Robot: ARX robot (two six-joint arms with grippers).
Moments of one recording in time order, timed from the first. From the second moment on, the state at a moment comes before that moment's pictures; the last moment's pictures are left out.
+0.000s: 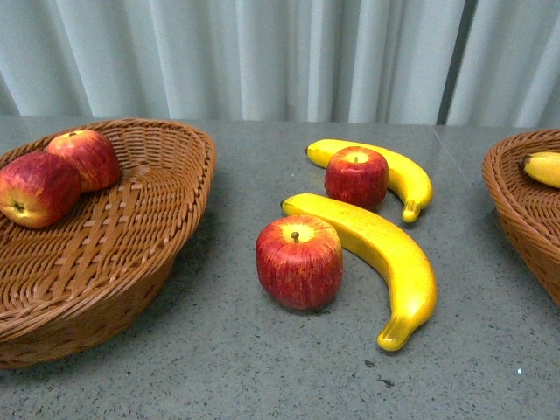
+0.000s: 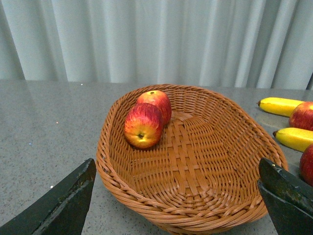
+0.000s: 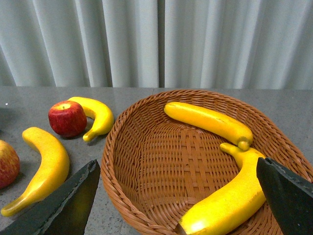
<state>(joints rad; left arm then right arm) 0.00 0.01 0.01 0.00 0.00 0.00 0.00 0.00 0.01 0.00 0.00 0.00</state>
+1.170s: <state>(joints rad) -0.23 0.44 0.29 0.05 -0.50 0.00 0.00 0.00 0.01 0.00 0.00 0.00</state>
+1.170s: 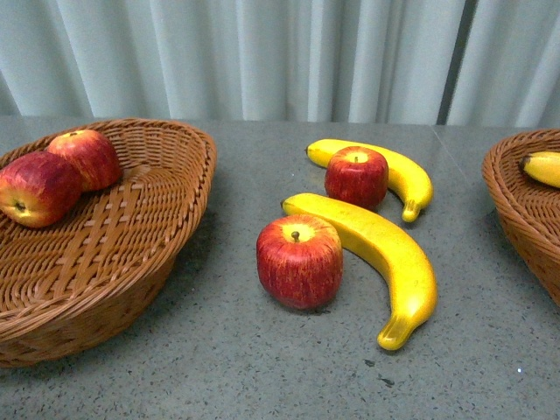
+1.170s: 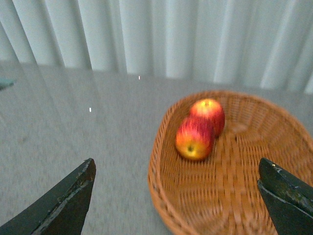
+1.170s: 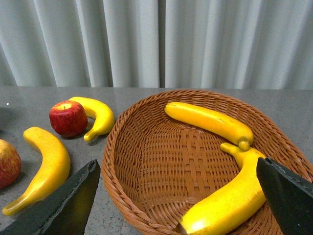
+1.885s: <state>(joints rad) -0.47 1.58 0.92 0.20 0.14 0.19 0.00 0.00 0.01 0.00 0.00 0.00</state>
